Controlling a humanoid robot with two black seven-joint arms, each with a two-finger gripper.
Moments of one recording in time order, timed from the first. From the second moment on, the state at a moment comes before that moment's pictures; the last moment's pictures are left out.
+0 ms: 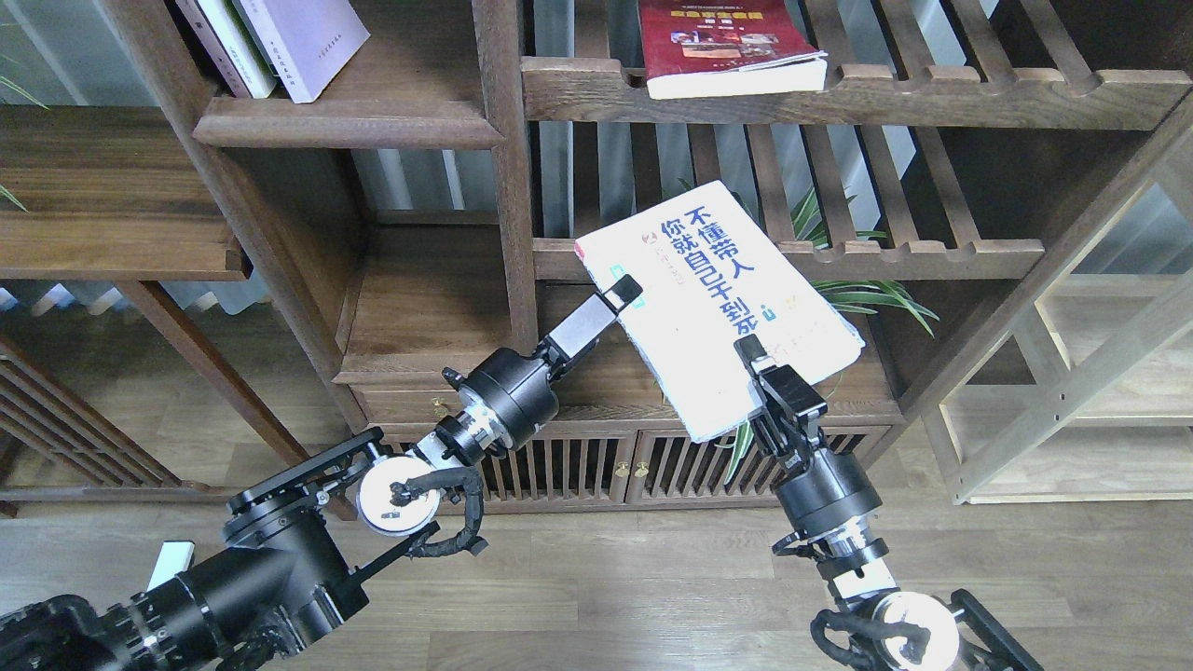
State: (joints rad) left arm -0.56 0.00 -0.54 -1.08 -0.24 -0.33 -0.14; right arm -0.13 -0.07 1.18 1.33 0.12 0.58 0.02
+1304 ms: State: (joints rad) left arm -0.57 0.00 -0.55 -1.05 -0.24 -0.33 -0.15; right arm -0.09 0.01 1.12 1.33 0.07 0.58 0.02
